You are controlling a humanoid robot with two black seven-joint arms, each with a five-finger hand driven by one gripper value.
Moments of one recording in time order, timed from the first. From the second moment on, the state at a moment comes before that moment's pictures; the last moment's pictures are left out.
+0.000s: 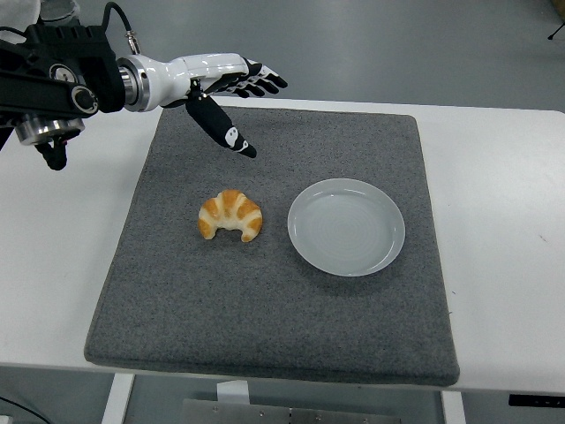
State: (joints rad) left arm -1.99 0.62 0.83 -1.60 0.18 0.18 -0.25; right arm 0.07 0.00 -0.15 0.13 0.03 -0.03 -0.06
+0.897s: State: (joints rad) left arm -1.59 0.61 0.77 -1.49 0.54 0.42 -0.31; right arm 0.07 0.00 -0.15 0.13 0.03 -0.03 -0.06
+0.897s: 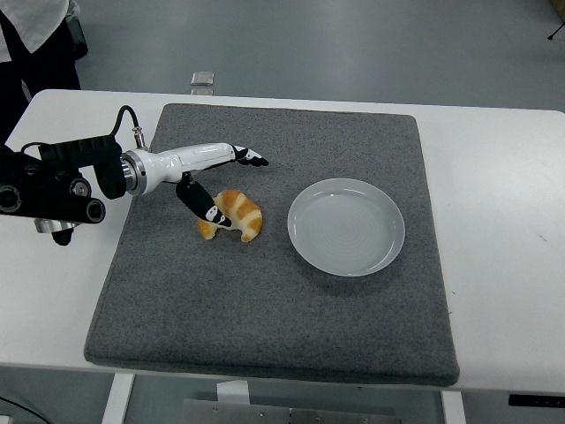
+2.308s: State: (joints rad) left arm -1.30 0.55 0.58 -1.29 0.66 0.44 -0.40; right arm 0.07 0.00 -0.15 0.13 0.03 -0.03 -0.06
